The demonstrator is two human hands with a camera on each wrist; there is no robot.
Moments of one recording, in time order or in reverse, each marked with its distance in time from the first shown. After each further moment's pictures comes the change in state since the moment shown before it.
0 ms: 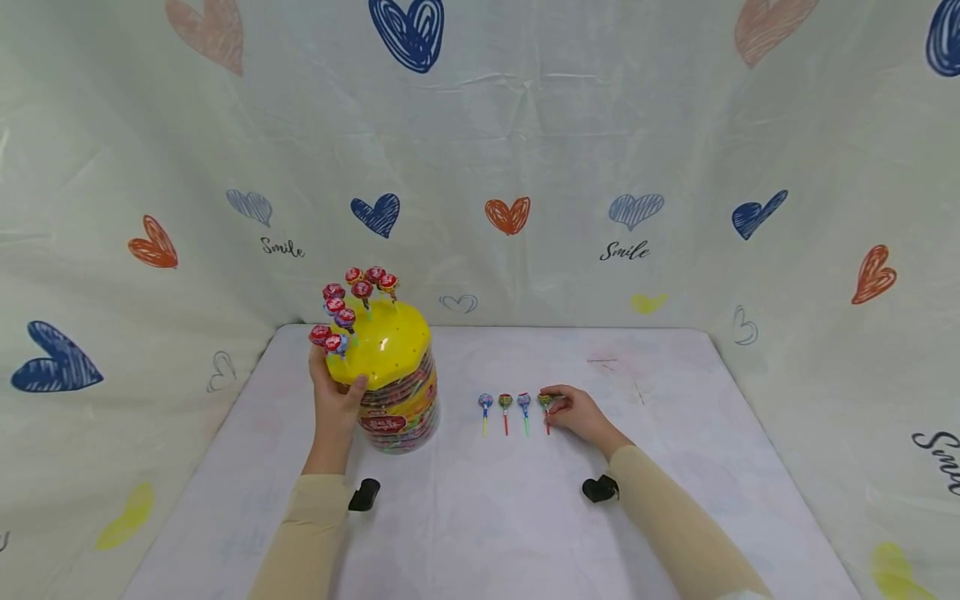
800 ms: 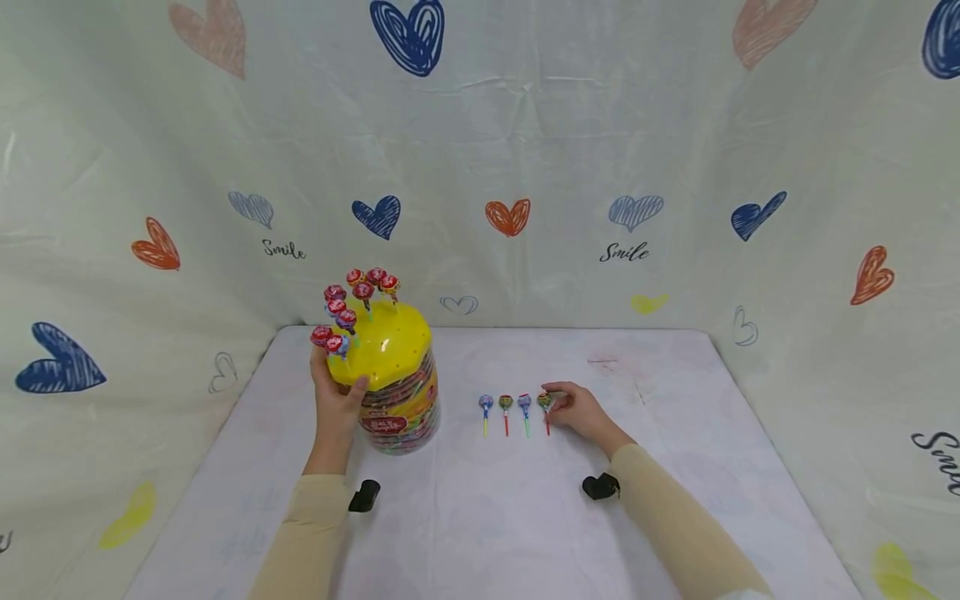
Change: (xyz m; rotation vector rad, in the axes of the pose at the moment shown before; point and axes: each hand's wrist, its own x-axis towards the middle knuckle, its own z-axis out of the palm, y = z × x) left_hand -0.001 0.001 -0.002 0.013 -0.007 -0.020; right_hand 0.000 -0.009 -0.005 -0.044 0.022 -0.006
